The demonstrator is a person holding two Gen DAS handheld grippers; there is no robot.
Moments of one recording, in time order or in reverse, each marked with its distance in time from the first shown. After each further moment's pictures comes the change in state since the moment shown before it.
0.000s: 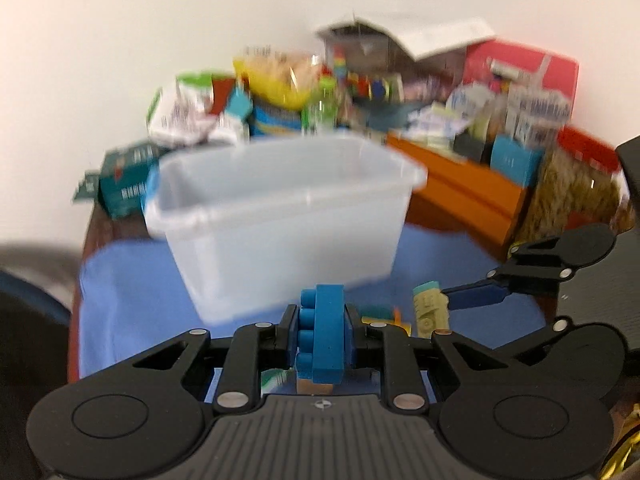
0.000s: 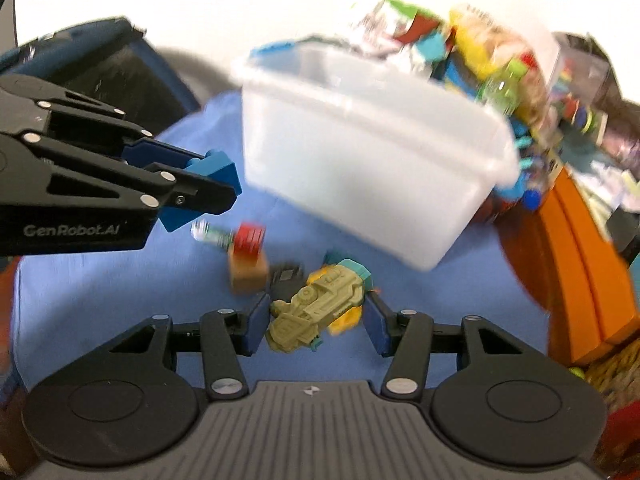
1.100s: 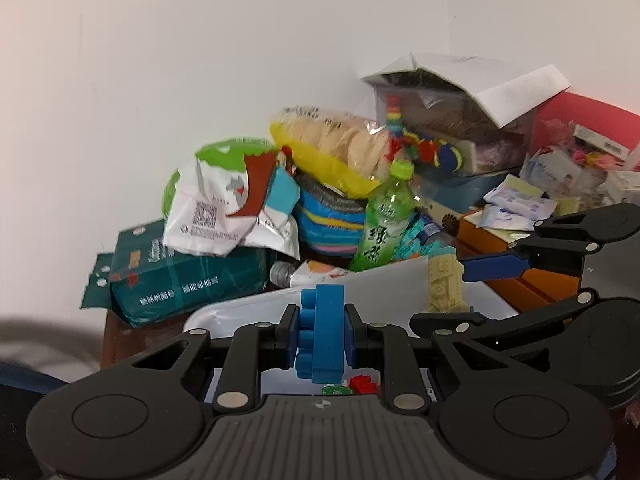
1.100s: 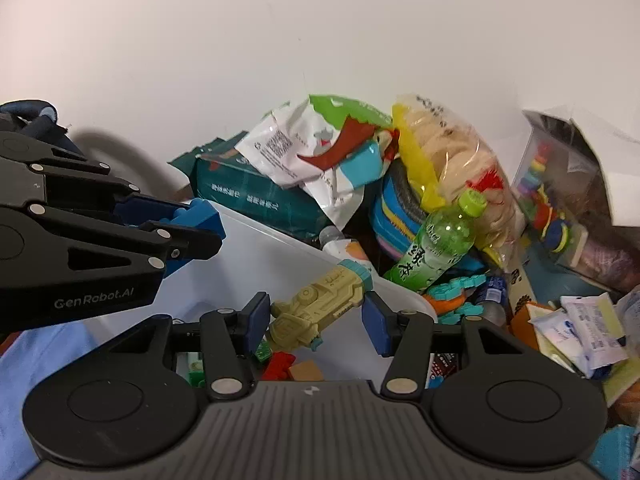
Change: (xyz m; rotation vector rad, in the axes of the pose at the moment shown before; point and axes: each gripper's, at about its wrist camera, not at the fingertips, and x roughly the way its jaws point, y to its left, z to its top) left arm 0.110 0.051 0.129 -0.006 -0.041 0.080; right arm 0.061 -0.088 0.135 0.026 -0.152 -0.082
